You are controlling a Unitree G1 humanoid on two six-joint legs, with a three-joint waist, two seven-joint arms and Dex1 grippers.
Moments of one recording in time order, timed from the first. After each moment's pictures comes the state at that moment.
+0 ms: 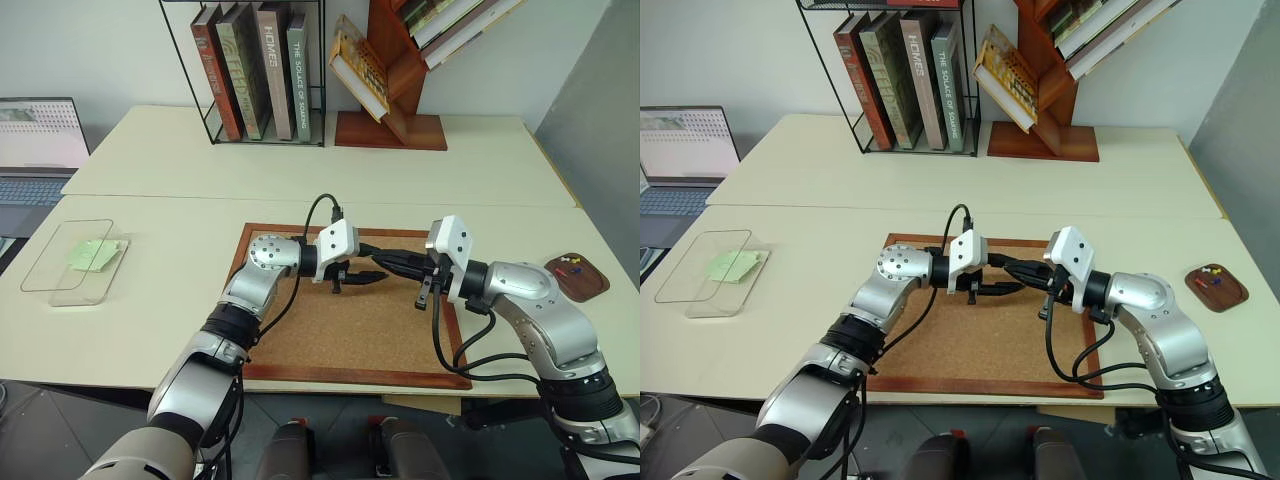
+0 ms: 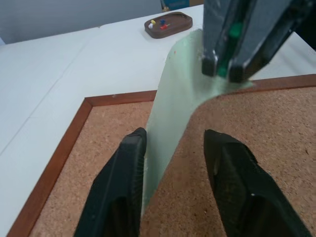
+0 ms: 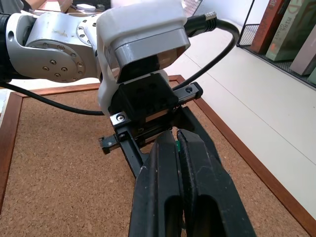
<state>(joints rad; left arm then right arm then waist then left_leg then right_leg) -0.77 0.28 -0.29 0.57 -0.12 -0.14 -1.17 -0.38 -0.53 0.12 -0.31 0.36 0.45 0.85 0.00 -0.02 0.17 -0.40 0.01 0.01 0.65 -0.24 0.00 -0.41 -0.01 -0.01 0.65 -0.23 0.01</state>
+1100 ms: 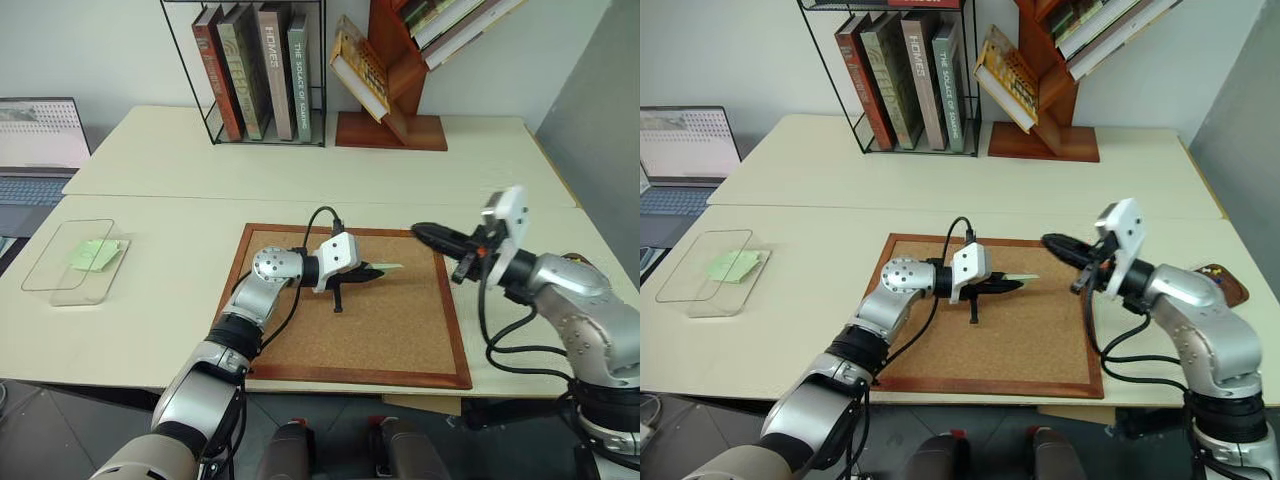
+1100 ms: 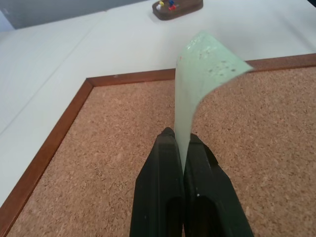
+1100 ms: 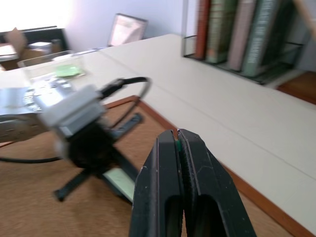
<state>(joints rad) -0.66 0.26 -0.27 0.48 -0.04 -0.15 -1.06 -0.29 -0.58 -0.24 -0.42 0.55 0.70 0.64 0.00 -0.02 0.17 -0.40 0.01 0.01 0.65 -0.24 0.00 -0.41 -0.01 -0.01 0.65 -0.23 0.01</state>
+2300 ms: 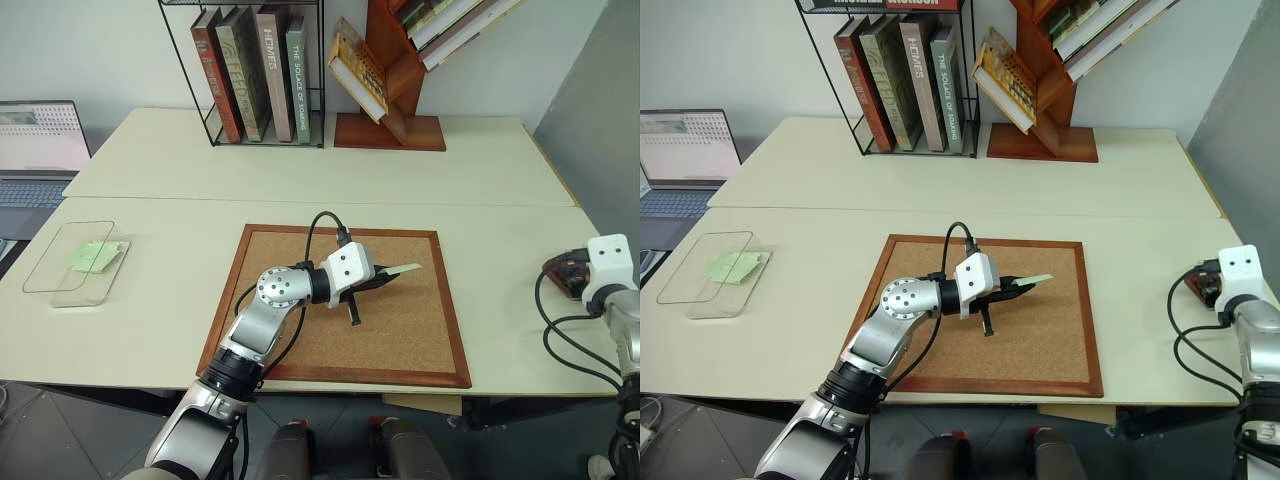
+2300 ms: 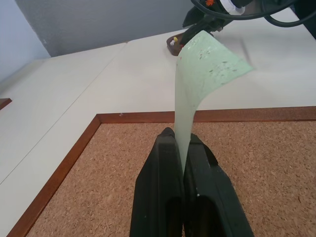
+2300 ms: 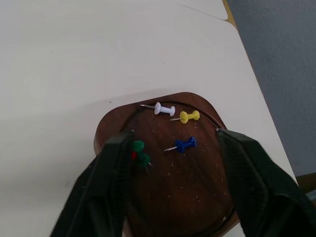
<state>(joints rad) -0.51 0.25 -0.32 0.12 -0.04 0.02 -0.90 -0.32 -0.72 -0.28 0.37 0.08 0.42 0.30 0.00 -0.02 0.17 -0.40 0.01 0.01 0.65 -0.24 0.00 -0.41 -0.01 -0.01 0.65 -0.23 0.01</state>
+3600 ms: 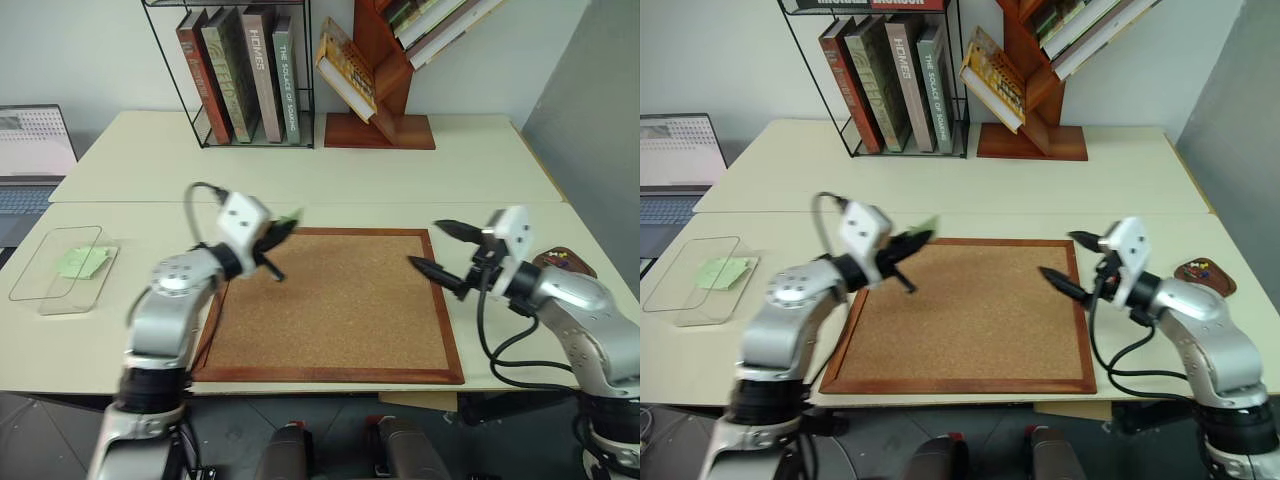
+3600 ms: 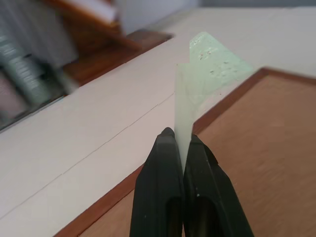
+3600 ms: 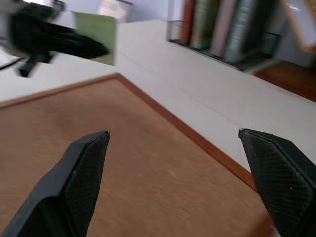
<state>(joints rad) -0.37 0.53 0.15 -0.19 -0.16 0.48 -0.65 -0.32 -0.60 0.00 -0.39 0.52 0.53 0.77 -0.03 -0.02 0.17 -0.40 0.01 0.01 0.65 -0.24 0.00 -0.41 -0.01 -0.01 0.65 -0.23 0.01</state>
